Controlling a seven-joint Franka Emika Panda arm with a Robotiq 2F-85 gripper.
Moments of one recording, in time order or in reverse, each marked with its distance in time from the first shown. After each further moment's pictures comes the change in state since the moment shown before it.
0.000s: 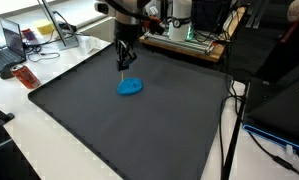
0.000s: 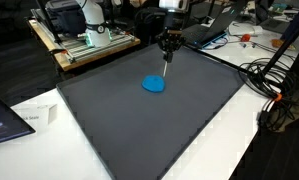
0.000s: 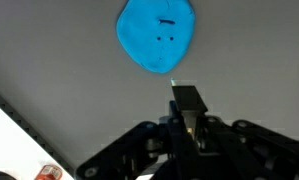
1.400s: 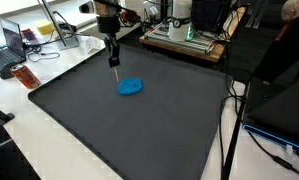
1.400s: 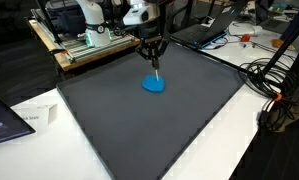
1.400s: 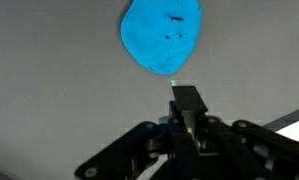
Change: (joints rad) arm -0.613 -0.021 0.467 -0.248 0.001 -0.211 -0.134
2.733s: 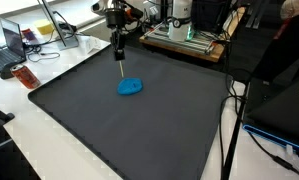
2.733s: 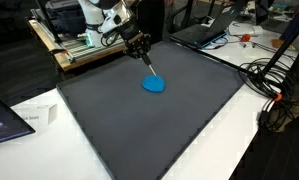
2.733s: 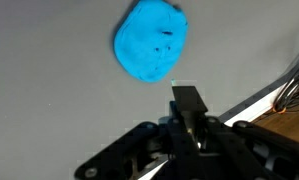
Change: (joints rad) arm -0.573 -0.009 0.402 -0.426 -0.036 -0.335 -0.131
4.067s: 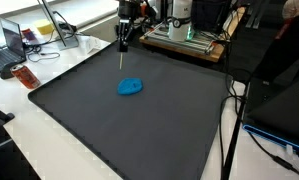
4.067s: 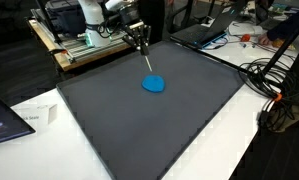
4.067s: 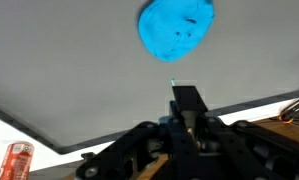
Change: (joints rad) arm 0.020 -0.496 0.051 -0.290 -0.159 -0.232 0.290
